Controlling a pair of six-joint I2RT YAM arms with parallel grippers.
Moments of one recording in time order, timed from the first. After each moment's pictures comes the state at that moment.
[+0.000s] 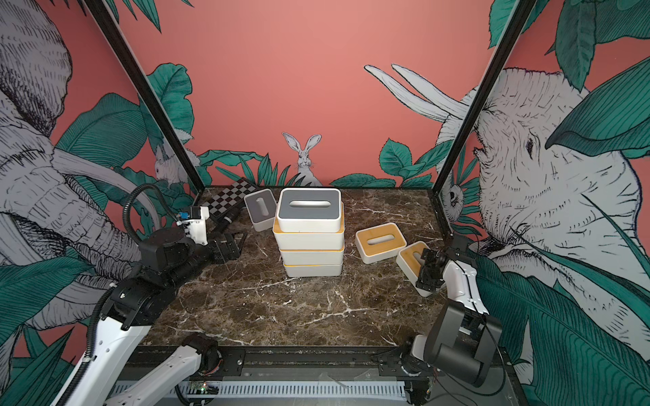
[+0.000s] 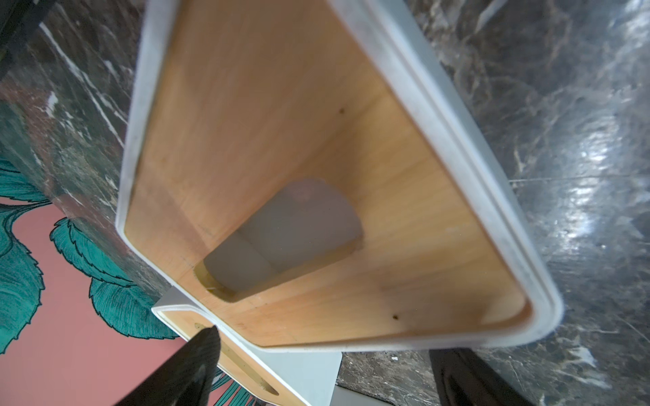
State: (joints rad) left arm -0.41 0.75 1.07 -0.71 0.02 -0.41; right arm -0.43 1.31 0.81 -0.70 -0.28 1.45
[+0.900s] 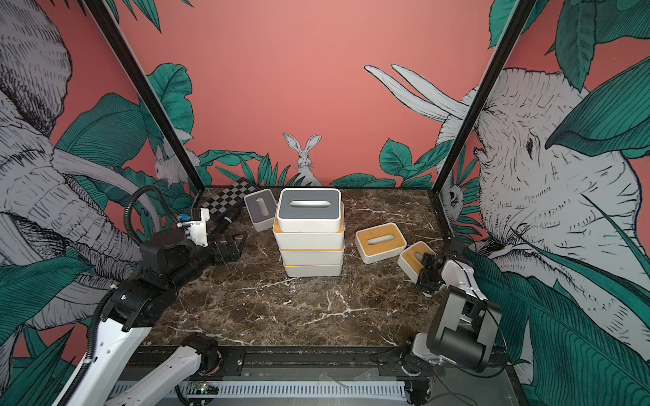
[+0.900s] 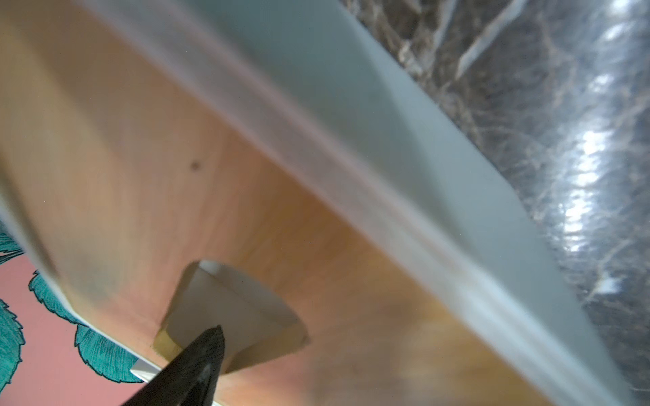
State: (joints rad) left arm -0.41 0.73 1.04 -0.70 0.02 -0.41; right arm -0.44 1.39 0.75 -0.60 -0.25 1.49
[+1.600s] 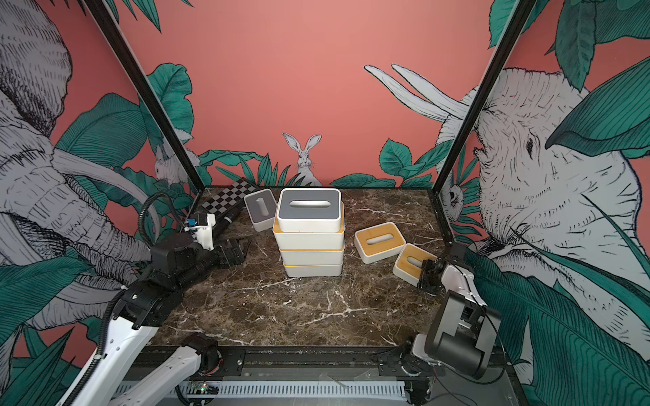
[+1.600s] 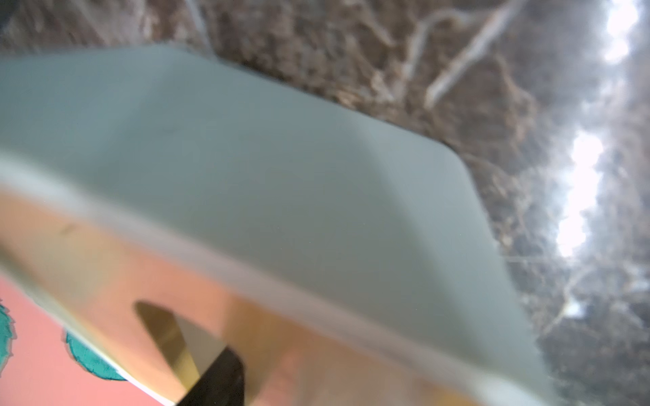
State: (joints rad) left arm -0.41 0.72 0.94 -0.64 0.07 -0.49; right arm -0.45 1.33 0.70 -0.58 -0.26 1.43
